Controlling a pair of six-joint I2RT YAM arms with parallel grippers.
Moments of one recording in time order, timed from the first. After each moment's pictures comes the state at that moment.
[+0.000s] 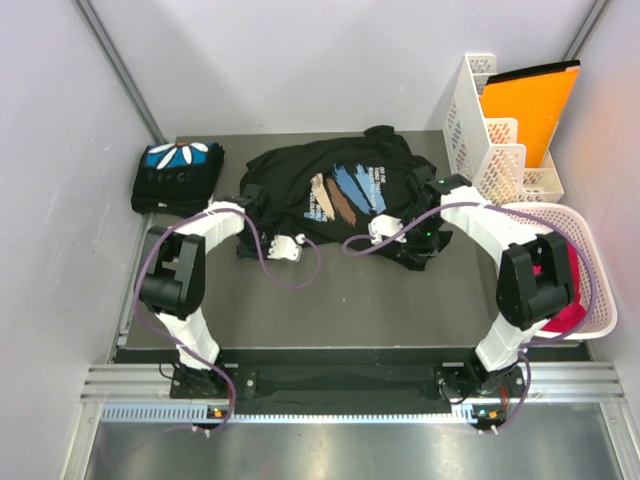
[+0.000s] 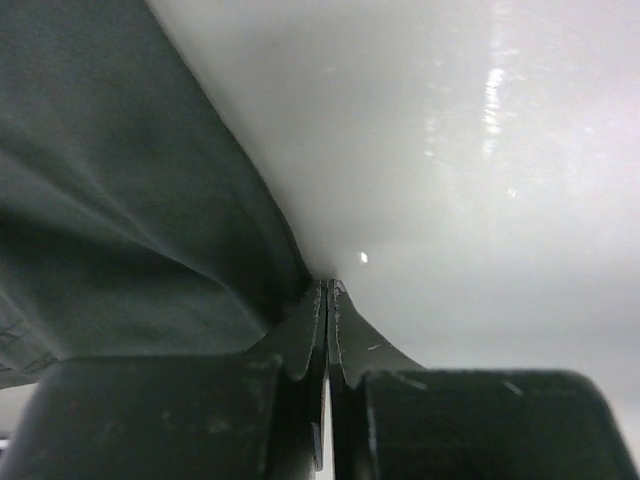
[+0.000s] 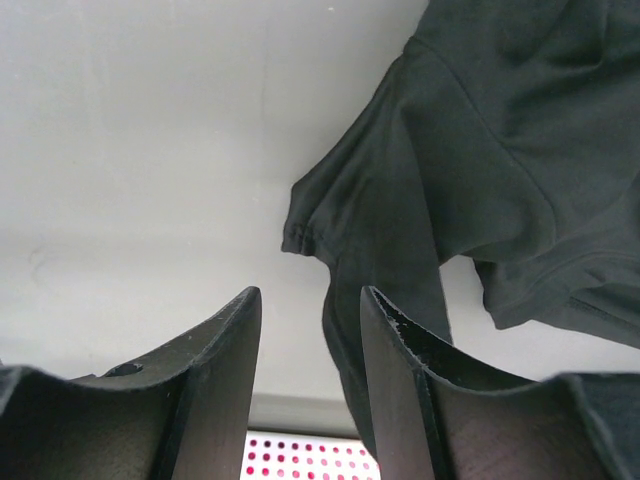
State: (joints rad) left arm -0.26 1.79 1.15 -0.79 0.14 1.49; right arm 0.38 1.69 1.32 -1.09 -0.23 -1.30
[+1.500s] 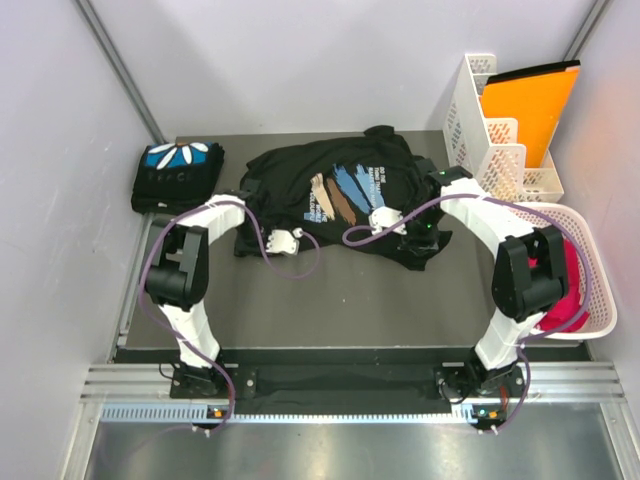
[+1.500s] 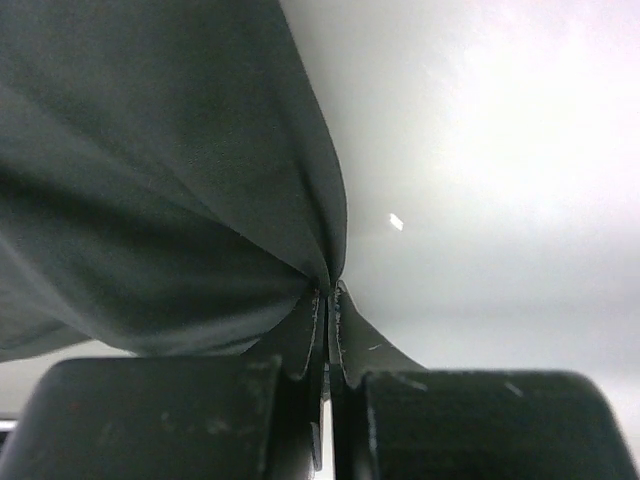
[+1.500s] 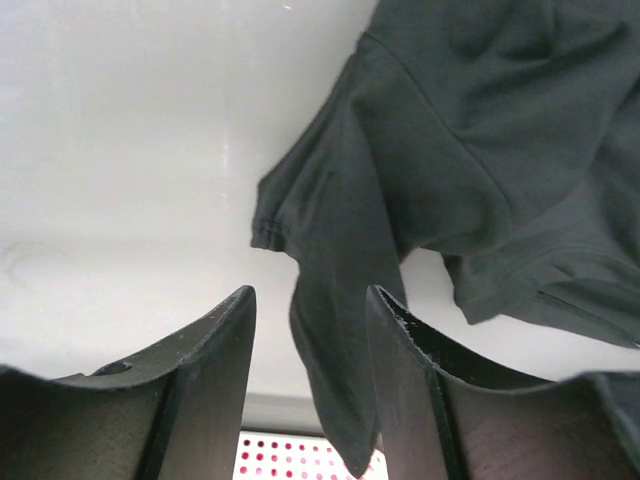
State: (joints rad) left arm -0.24 1.86 1.24 -0.84 0.08 1.45; right arm 0.35 1.75 1.41 -1.12 -0.25 -1.32
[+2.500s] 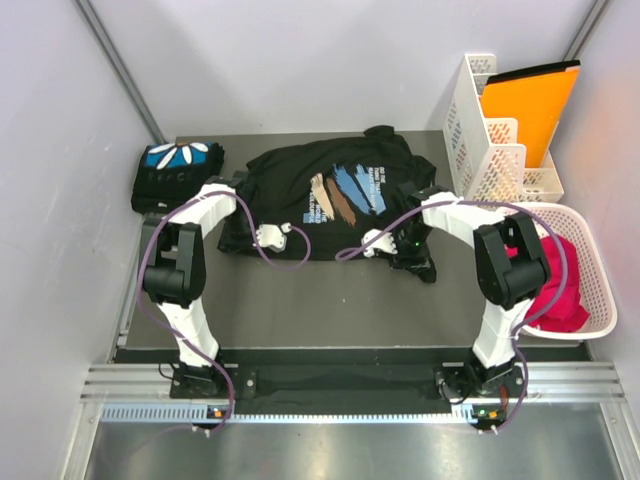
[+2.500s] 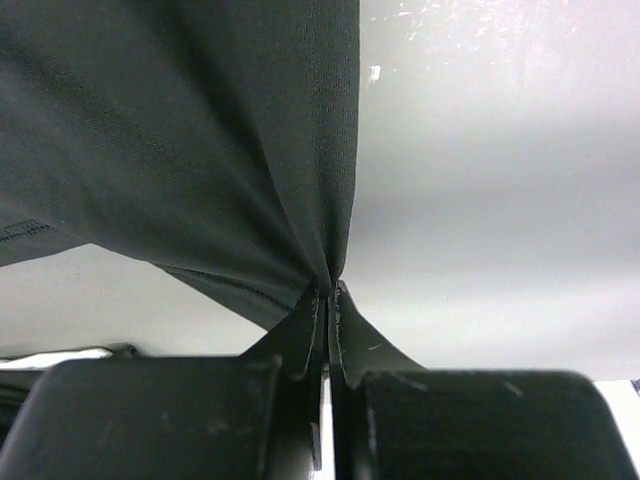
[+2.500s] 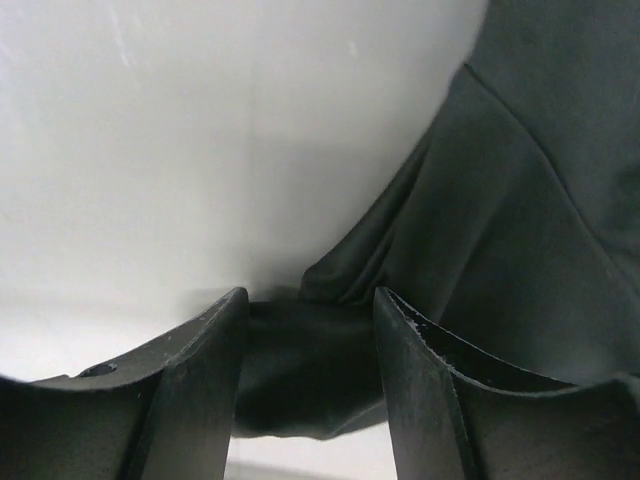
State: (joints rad) left arm -0.17 1.88 1.36 -1.06 -0.02 1.48; right arm 0.42 1.87 1.27 -0.98 -0.22 -1.30
